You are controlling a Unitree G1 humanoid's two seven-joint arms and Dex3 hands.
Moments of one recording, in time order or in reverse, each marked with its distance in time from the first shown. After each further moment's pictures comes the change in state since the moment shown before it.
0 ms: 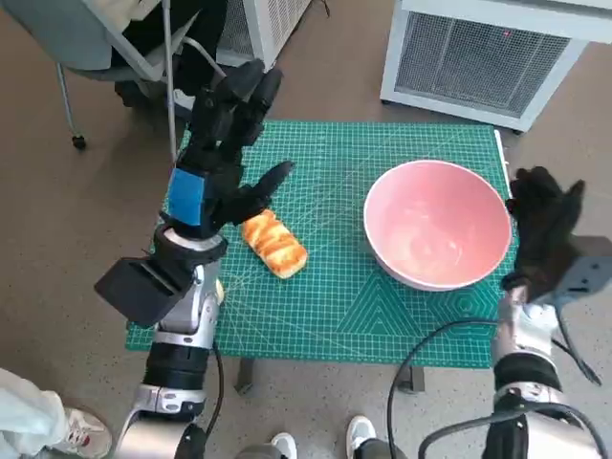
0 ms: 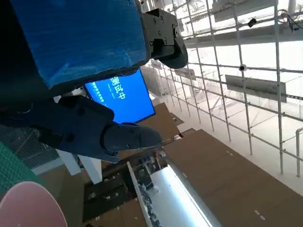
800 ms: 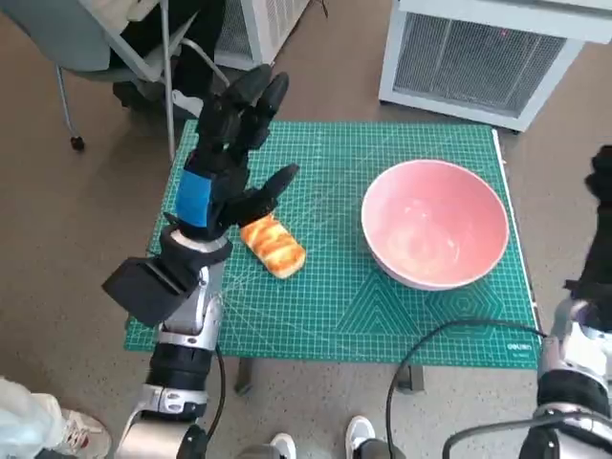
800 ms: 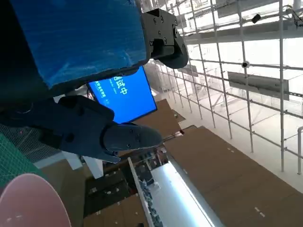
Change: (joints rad) left arm -0.007 -0.016 -0.013 0.039 0.001 -0.010 0.000; right arm 0.112 -0.145 -0.020 -0.119 0.002 -0.239 0.055
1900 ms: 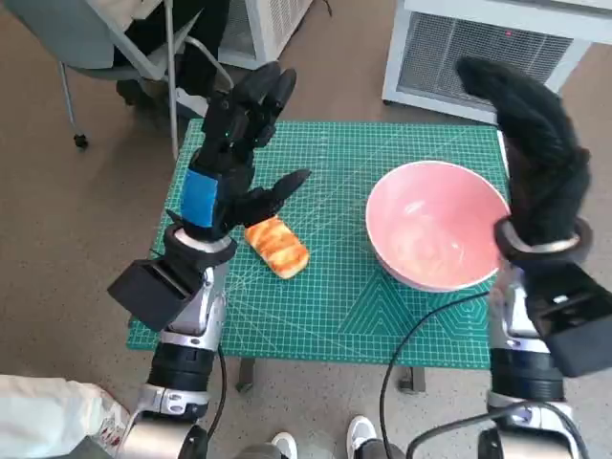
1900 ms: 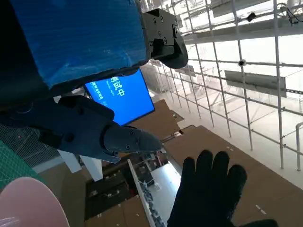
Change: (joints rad) left arm 0.000 0.000 -0.027 -0.031 0.020 0.002 0.022; right arm 0.024 0.121 0.249 -0.780 0.005 0.020 0.190
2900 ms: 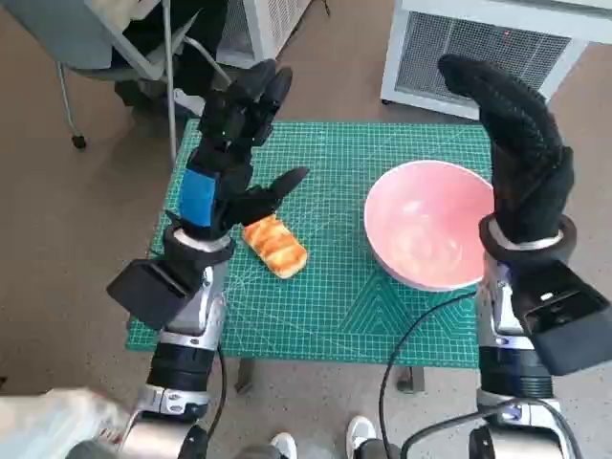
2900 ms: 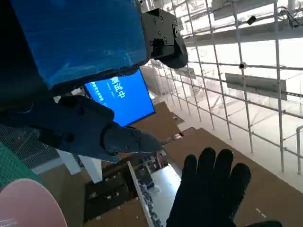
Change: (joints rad) left arm 0.000 0.000 0.002 0.000 0.008 0.003 0.019; right arm -0.042 0.060 0.055 -0.022 -0.013 0.021 -0.013
